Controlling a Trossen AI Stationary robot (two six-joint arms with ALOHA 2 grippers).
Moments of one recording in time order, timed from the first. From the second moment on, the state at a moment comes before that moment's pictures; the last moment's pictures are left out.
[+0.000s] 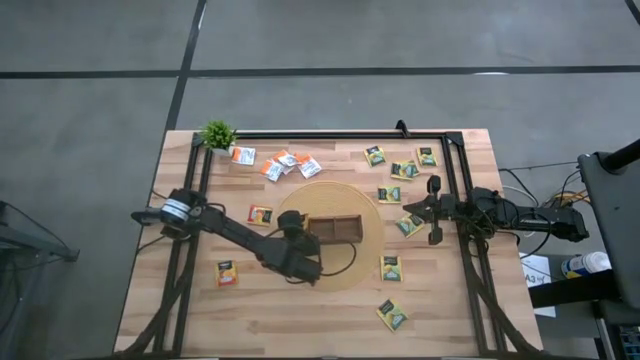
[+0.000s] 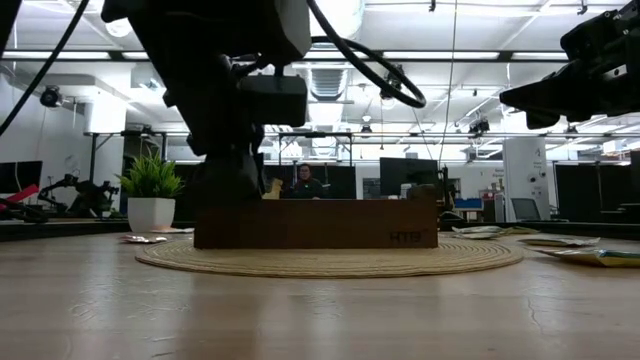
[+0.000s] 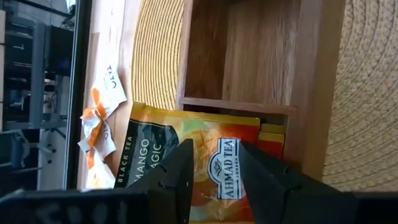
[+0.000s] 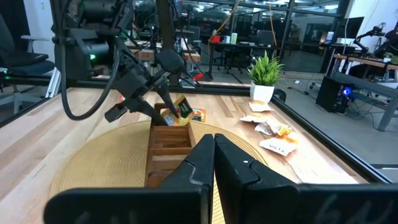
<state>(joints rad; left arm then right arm) -0.34 1.96 1.31 -0.84 -0.79 -0.40 -0.07 0.04 0.01 0.00 0.00 -0.05</state>
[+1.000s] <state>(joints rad) -0.36 1.96 1.31 -0.91 -0.80 -0.48 -0.07 0.04 0.01 0.00 0.00 -0.05</state>
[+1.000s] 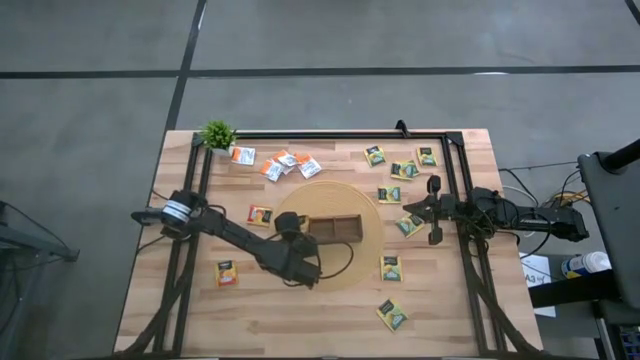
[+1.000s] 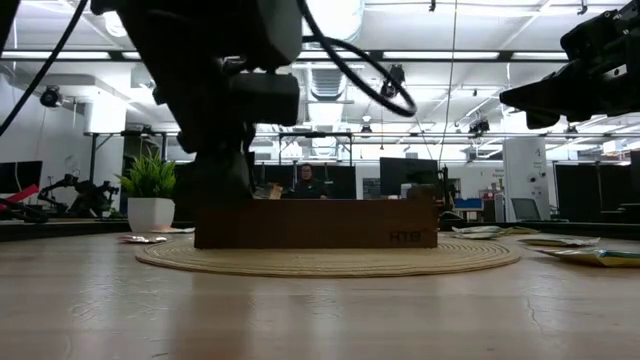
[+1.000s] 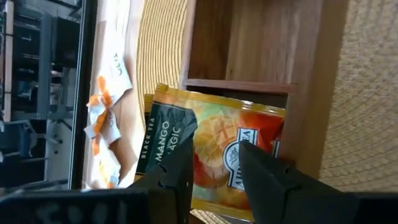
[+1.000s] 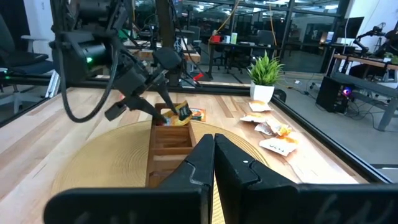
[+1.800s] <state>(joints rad) -0.40 1.96 1.59 -1.11 -0.77 -0.63 -0.07 0.04 0.01 0.00 0.00 -0.05</state>
